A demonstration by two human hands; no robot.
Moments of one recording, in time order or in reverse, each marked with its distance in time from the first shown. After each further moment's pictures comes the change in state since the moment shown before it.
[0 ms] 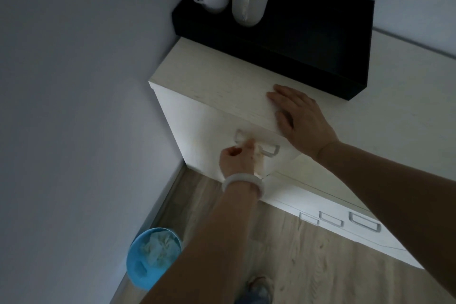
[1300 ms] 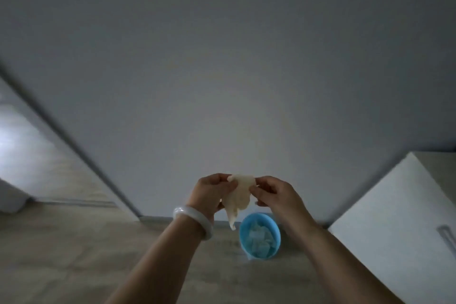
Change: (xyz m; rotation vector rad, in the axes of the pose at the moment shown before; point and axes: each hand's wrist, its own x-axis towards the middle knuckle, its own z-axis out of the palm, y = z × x) left_hand -0.358 -0.095 -0.355 -0.434 0.535 0.464; right_hand -0.266 -0.369 -0.057 0.941 -0.913 -0.462
